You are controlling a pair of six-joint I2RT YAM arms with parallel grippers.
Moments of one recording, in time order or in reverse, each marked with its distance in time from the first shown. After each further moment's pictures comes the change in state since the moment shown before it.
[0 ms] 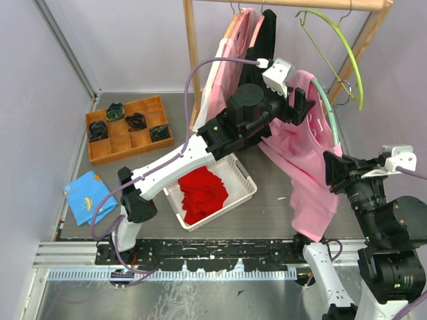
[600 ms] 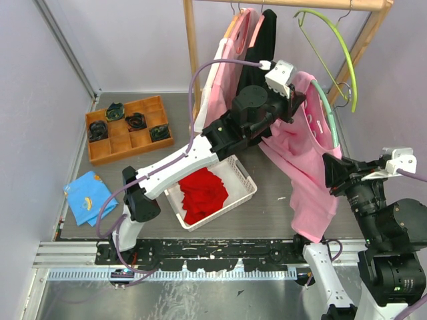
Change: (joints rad) left arm 0.000 0.036 0.016 0.019 -0.036 -0.002; right arm -0.006 -0.008 0.005 -0.016 -0.020 0.011
